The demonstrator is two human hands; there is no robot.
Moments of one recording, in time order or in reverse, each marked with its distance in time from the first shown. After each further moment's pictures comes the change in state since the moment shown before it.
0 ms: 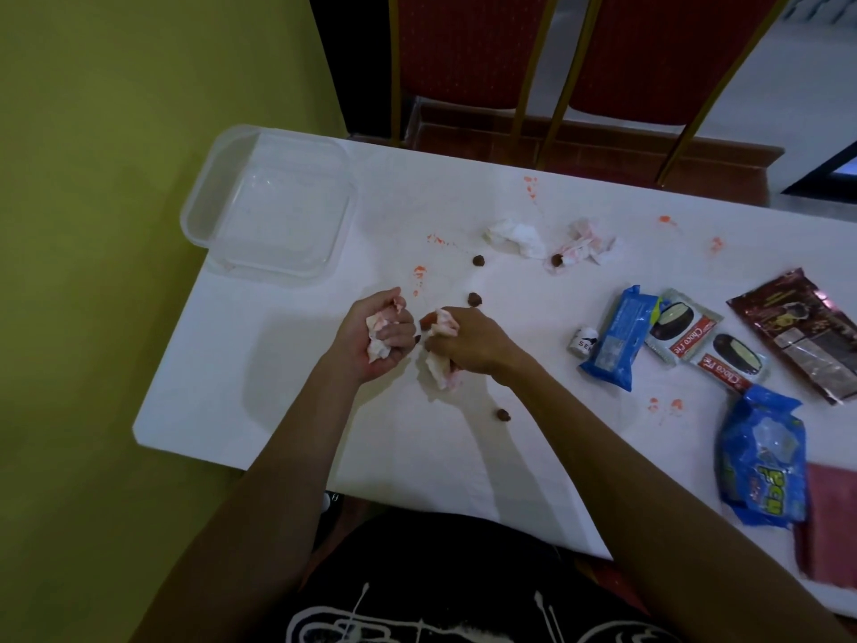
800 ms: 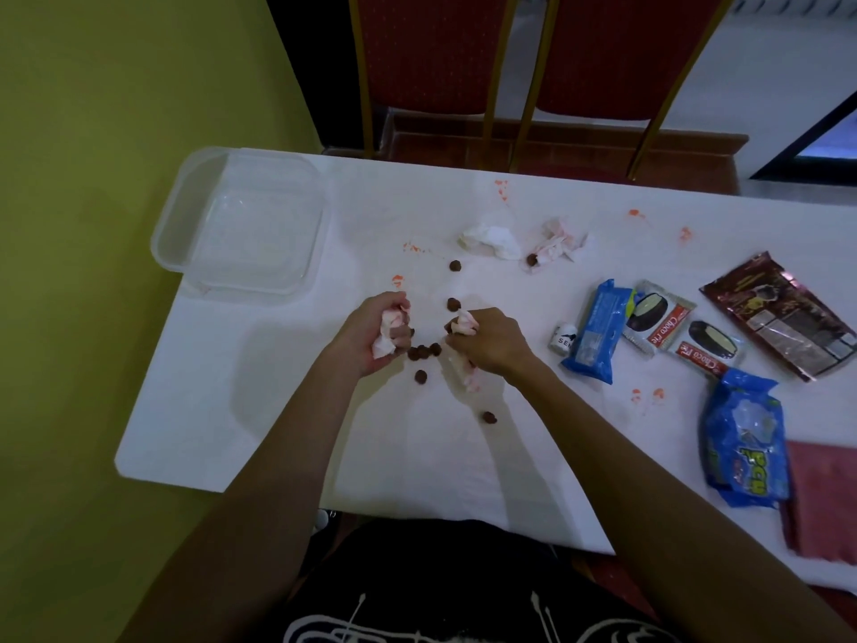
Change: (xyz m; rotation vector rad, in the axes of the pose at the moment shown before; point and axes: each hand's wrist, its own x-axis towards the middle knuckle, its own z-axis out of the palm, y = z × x) left_hand 0.022 -0.004 0.035 0.331 0.308 0.047; right_hand -0.003 0.036 -0.023 -0.055 0.199 0.126
